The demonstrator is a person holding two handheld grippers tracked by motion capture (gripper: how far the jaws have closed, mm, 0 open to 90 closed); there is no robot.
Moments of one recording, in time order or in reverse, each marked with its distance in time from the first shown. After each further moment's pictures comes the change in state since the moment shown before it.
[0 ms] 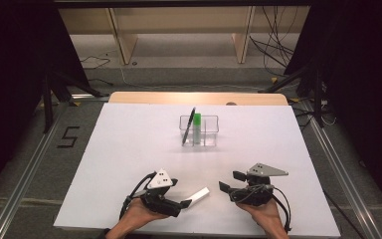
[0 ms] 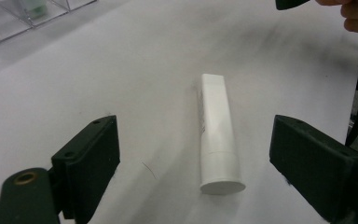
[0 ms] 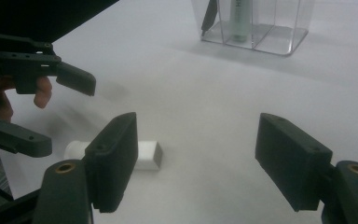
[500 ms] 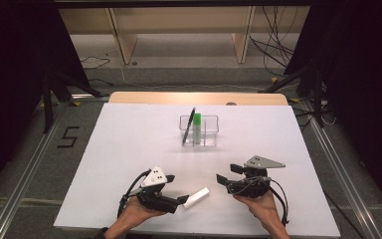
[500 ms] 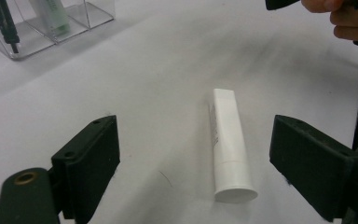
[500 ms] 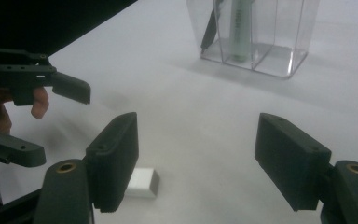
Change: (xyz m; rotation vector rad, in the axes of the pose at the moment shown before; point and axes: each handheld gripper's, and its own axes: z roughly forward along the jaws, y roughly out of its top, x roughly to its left) left arm 0.008 -0.001 -0.008 -0.071 0.011 -0.013; right arm -0.003 0.017 0.009 -0.022 0.006 -0.010
